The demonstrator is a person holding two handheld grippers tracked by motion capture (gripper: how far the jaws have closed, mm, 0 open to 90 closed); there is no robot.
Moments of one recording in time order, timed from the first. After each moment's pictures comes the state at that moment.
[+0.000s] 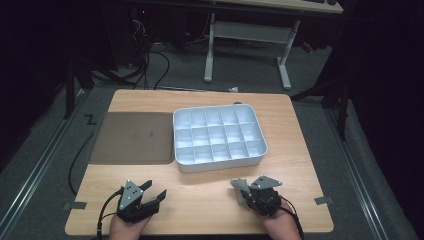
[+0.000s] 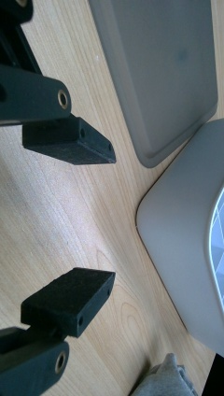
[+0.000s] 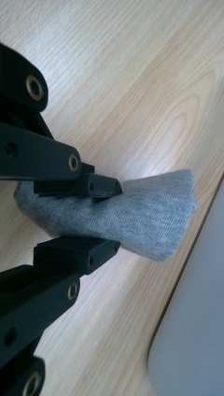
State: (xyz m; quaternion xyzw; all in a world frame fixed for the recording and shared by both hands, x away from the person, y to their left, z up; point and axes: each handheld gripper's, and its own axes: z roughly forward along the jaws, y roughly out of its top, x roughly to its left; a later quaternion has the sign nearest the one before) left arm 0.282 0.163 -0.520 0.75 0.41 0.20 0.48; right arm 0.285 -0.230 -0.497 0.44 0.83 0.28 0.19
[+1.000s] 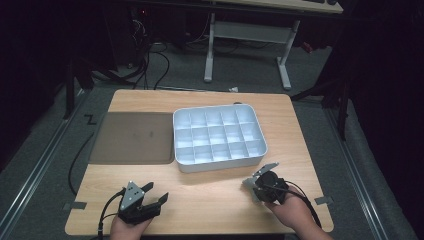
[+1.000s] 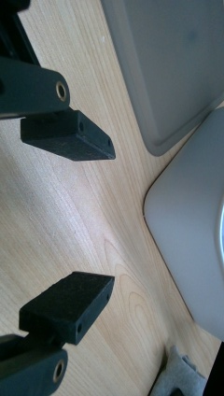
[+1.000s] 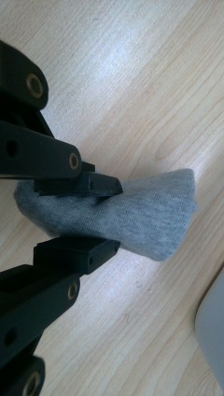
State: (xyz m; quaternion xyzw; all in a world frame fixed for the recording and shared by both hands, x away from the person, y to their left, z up) left arm 0.280 0.160 -0.522 0.76 0.40 0.18 0.49; right arm 0.318 -0.245 -0.476 0.44 0.88 0.13 0.14
